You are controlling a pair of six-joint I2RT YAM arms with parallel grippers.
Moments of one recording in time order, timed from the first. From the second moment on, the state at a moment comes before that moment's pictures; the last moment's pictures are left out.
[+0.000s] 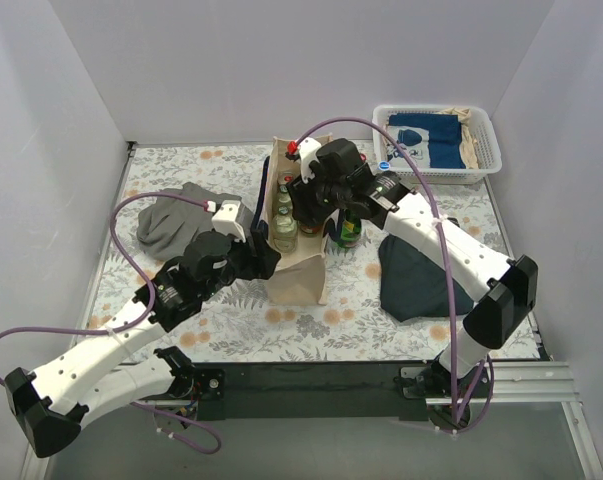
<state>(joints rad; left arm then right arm) -0.80 0.85 0.81 -0.36 -0.22 -0.53 0.80 1.61 1.64 -0.67 -0.12 0.03</state>
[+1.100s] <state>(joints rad) -0.80 0.85 0.77 -0.36 -0.17 -0.52 0.80 1.86 1.81 -0.67 -0.12 0.05</state>
